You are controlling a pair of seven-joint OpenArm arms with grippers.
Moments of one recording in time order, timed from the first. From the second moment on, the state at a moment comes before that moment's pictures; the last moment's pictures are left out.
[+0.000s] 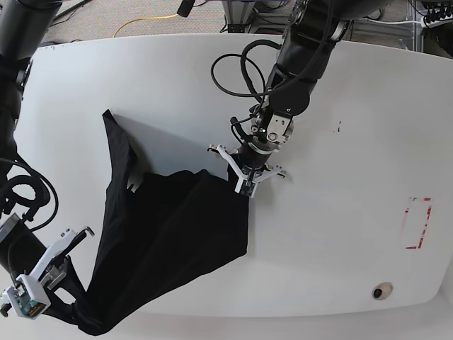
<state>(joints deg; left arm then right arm) -12.6 6.3 16.1 55.9 -0.2 -6.4 7.3 37.3 44.5 0.1 112.1 51.7 27.5 -48.6</state>
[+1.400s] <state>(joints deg) 5.2 6.5 18.8 84.7 0.2 -14.0 18.0 38.2 42.5 4.3 103.5 51.6 26.9 -50.5</state>
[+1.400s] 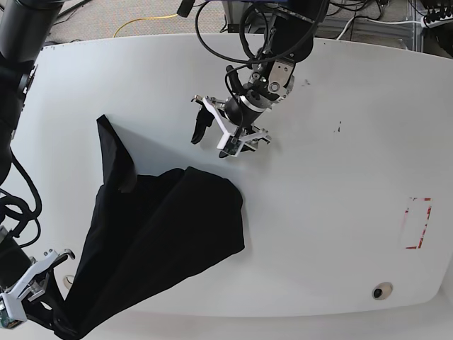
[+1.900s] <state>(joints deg) -7.0 6.1 29.1 67.7 -8.5 4.9 11.7 38.1 42.7 4.3 103.4 51.7 26.8 -50.5</state>
